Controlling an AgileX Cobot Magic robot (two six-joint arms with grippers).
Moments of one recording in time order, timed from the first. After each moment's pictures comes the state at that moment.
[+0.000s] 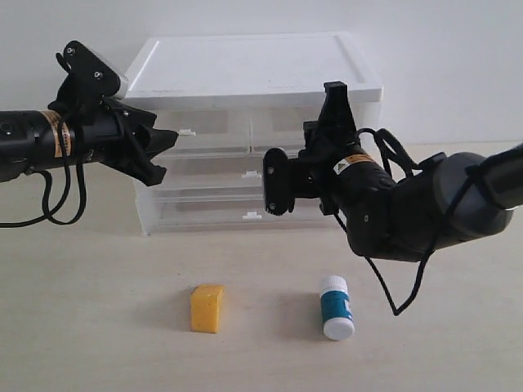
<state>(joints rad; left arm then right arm) -0.22 1.75 -0.99 0.92 -0.45 -0.39 0.60 1.96 -0.99 0.54 -0.86 -1.88</state>
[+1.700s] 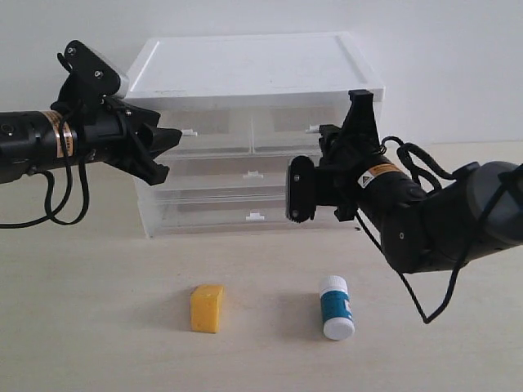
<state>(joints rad) -0.22 1.76 -0.99 0.91 -0.48 -0.40 0.54 1.94 -0.90 0.33 -0.91 -1.69</state>
